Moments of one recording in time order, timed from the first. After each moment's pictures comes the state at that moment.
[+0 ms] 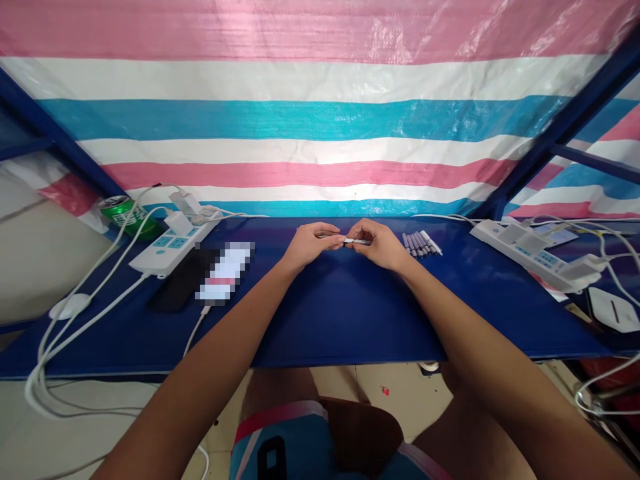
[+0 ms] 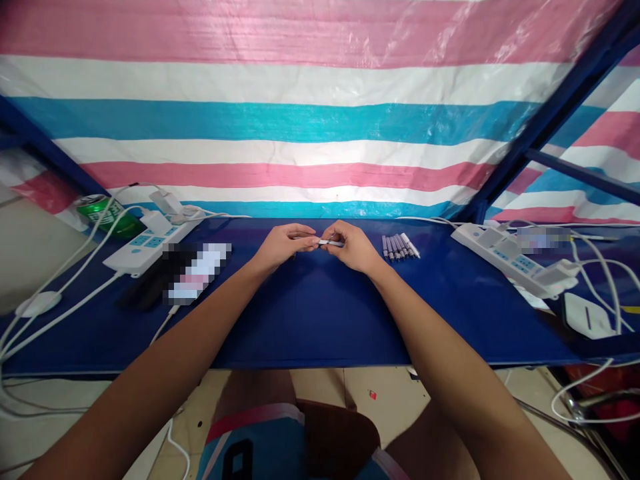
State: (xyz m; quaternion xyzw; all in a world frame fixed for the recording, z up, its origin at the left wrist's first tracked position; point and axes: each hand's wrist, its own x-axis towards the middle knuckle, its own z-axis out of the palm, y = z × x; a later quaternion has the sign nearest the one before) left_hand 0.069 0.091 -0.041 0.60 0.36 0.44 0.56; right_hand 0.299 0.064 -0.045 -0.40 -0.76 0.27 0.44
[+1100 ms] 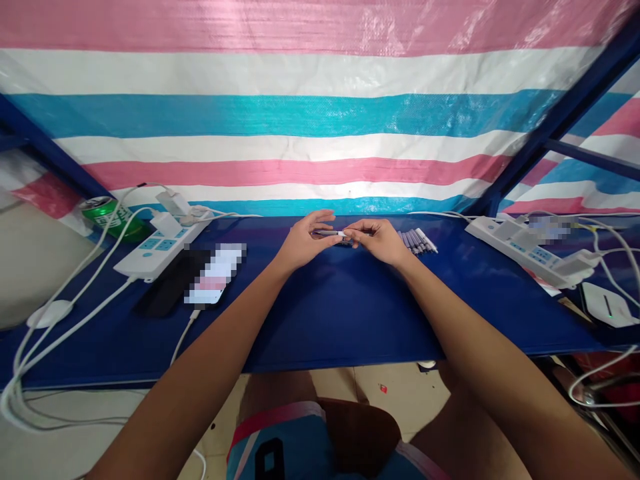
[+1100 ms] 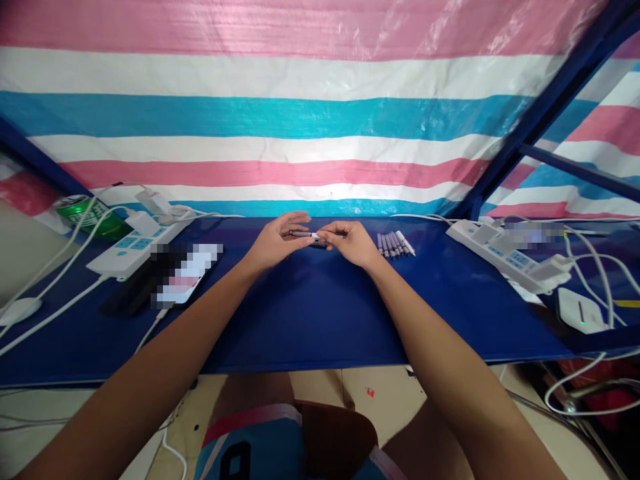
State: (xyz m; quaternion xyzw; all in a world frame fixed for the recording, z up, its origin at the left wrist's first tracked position) left_hand 0.068 0.087 -0.028 0.70 0.34 0.44 0.44; right_hand 0.306 0.064 -0.034 -0.41 -0.71 0.35 0.46
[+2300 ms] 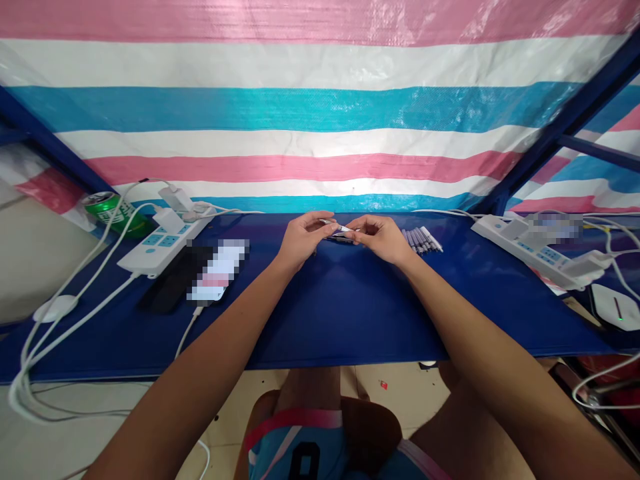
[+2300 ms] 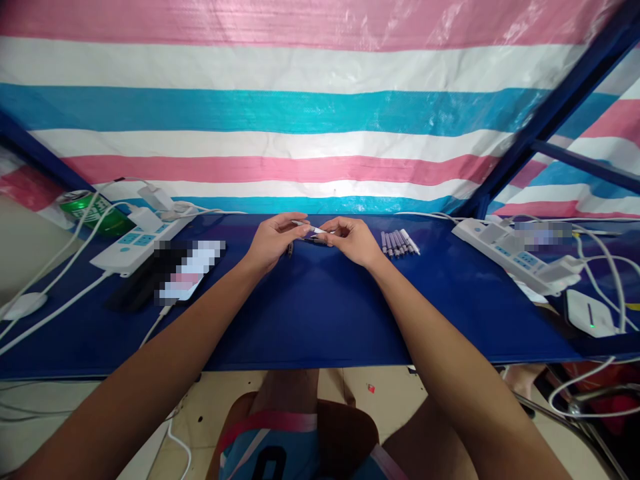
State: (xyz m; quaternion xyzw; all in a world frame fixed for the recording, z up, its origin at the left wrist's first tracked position) left_hand 0.070 0.087 -0.034 0.62 0.36 0.50 0.49; right_hand 0.302 0.067 -0.038 -0.41 -0.69 0.36 0.47
